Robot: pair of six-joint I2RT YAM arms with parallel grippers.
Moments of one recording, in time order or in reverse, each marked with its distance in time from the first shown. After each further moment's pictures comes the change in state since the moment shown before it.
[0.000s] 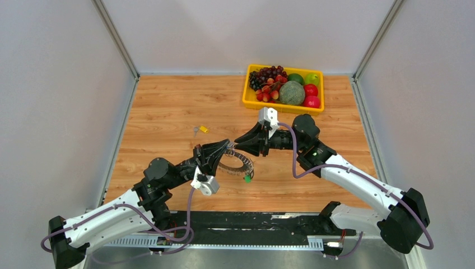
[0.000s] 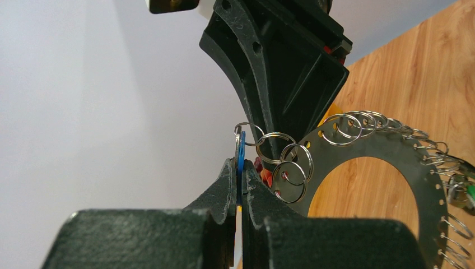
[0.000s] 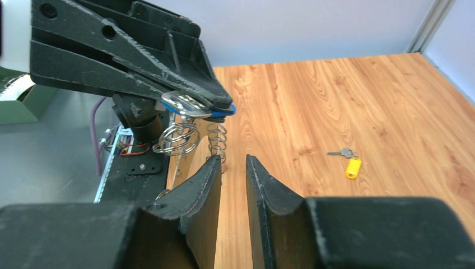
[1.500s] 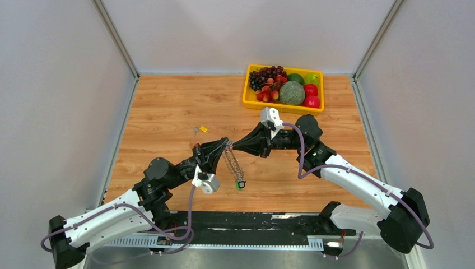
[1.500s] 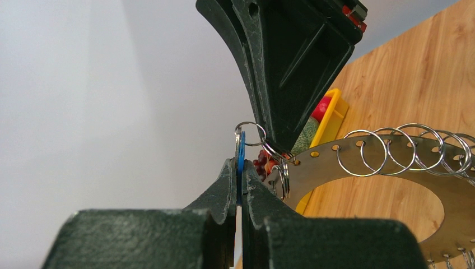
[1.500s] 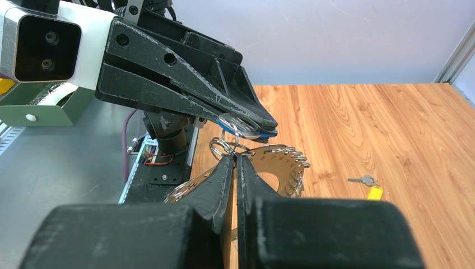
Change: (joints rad) left arm 0.000 0.004 0.000 0.007 -0.045 0.000; right arm 0.007 0.004 0.000 0.106 -0.101 0.084
